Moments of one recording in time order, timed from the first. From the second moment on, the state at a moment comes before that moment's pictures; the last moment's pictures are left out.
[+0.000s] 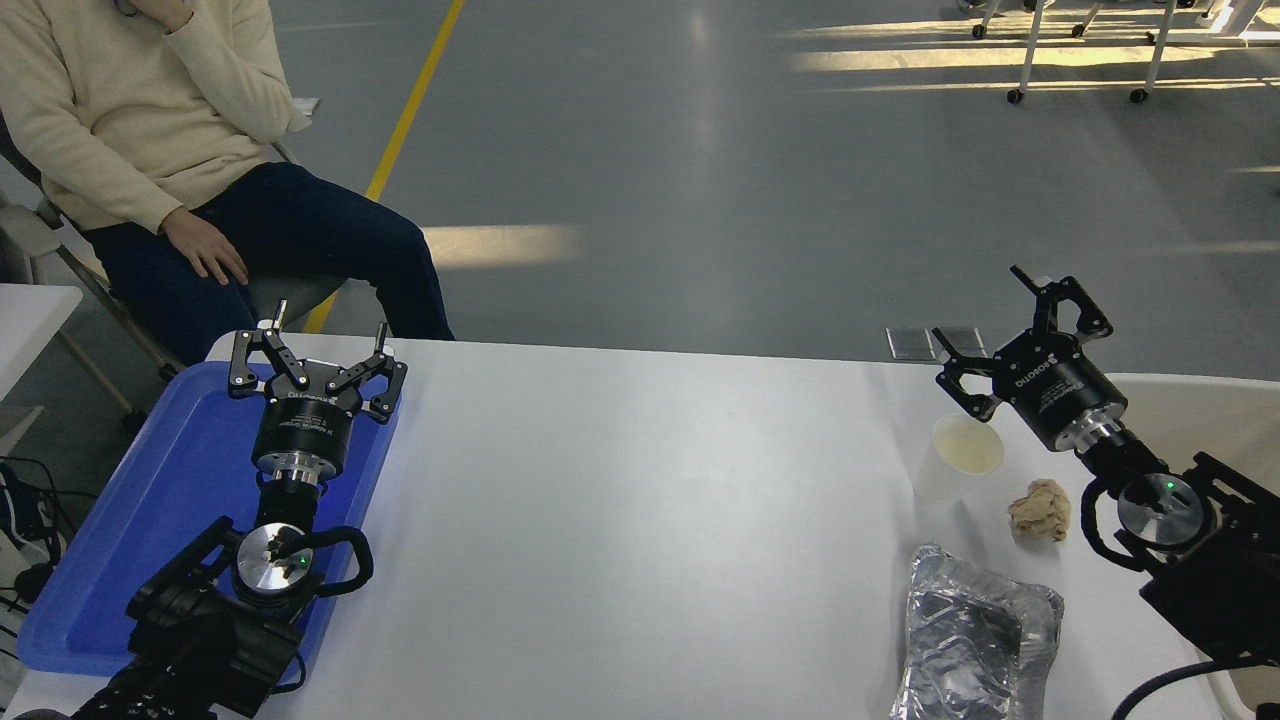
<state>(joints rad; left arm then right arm) -0.50 0.10 -1.16 -0.54 -0.09 -0.64 -0.36 0.65 -0.36 0.61 0.43 0.26 0.69 0.16</state>
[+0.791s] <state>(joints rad) -0.50 0.10 -1.16 -0.54 -0.09 -0.64 -0.36 0.66 -0.36 0.61 0.46 0.25 0.69 0.16</state>
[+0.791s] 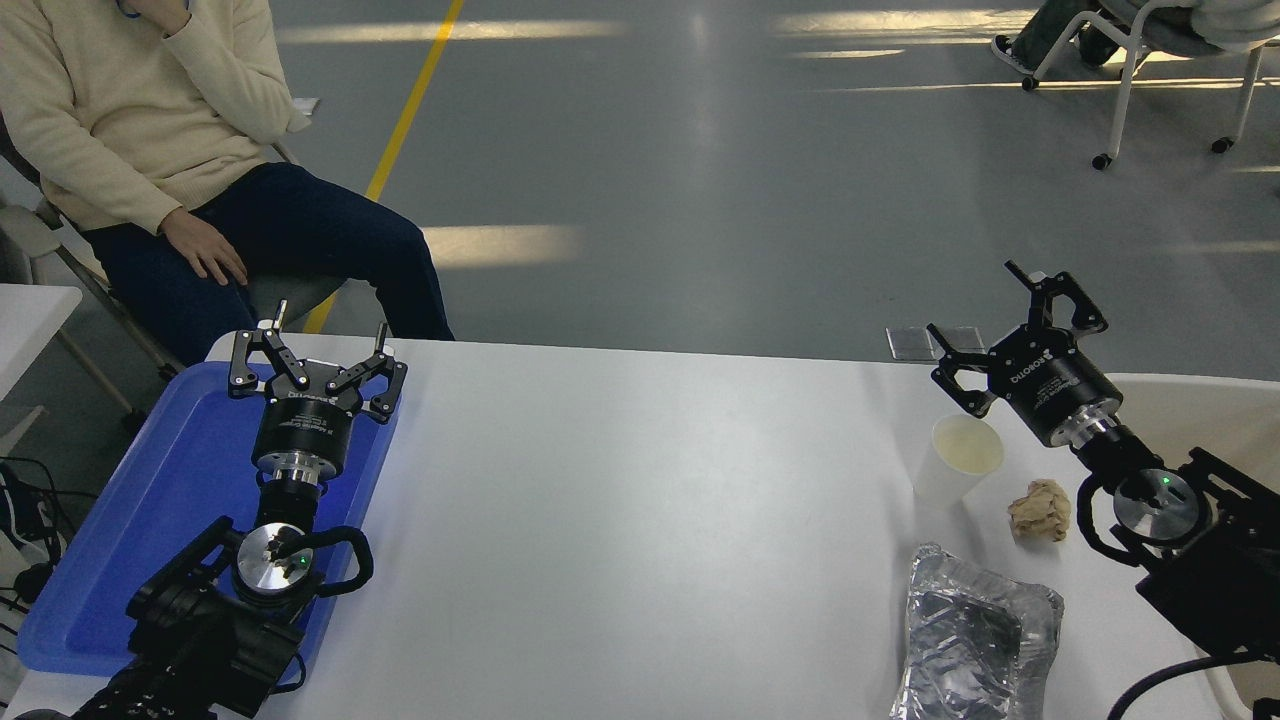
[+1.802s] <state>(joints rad) -0.50 0.10 -1.16 -0.54 -0.09 -0.64 -0.36 1.00 -0.57 0.10 0.65 0.12 0.63 0.15</state>
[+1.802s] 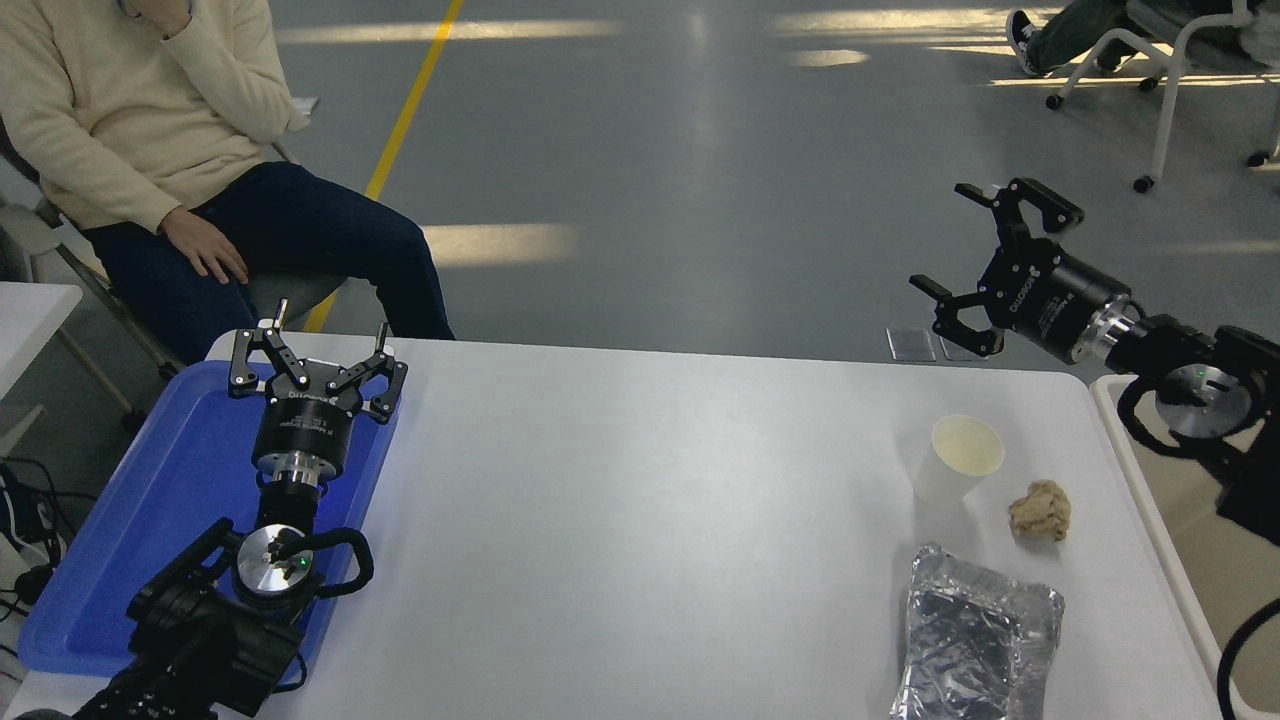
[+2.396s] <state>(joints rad) -0.50 0.10 -1.16 -0.54 -0.09 -0.64 -0.36 1.43 -0.65 -0.59 0.91 0.05 0.59 0.16</state>
